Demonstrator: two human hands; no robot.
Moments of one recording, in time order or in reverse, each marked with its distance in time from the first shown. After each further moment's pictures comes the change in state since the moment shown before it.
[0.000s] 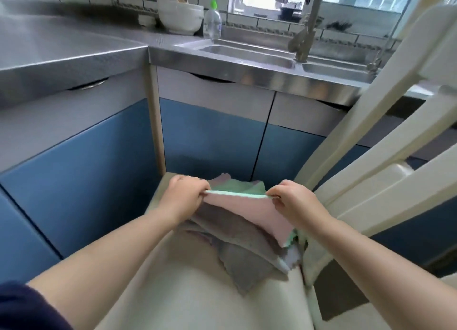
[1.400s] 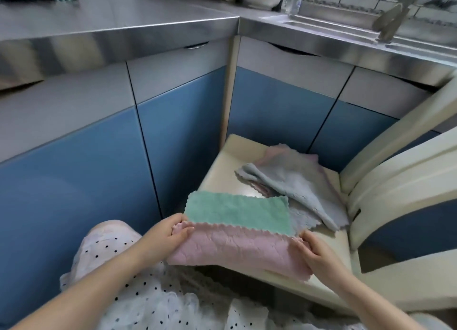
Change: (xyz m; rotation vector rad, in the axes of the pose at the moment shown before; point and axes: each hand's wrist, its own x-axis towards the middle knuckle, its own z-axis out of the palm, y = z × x) left_hand -0.282 -0.018 -0.062 -0.668 -0.210 -0.584; right_hand -0.151 -0.067 0.093 0.665 -0.327 0.214
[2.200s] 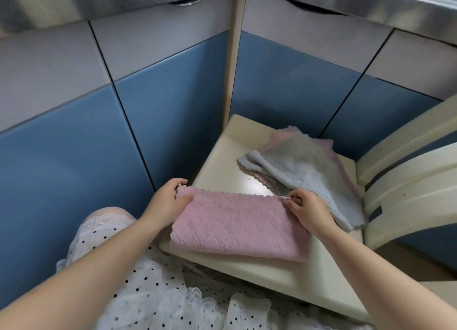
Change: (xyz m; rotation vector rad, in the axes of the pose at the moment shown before) left_hand 0.090 -0.014 0.011 0.007 0.234 -0.194; right_hand 0.114 -0.010 -0.002 -0.298 0.082 0.037
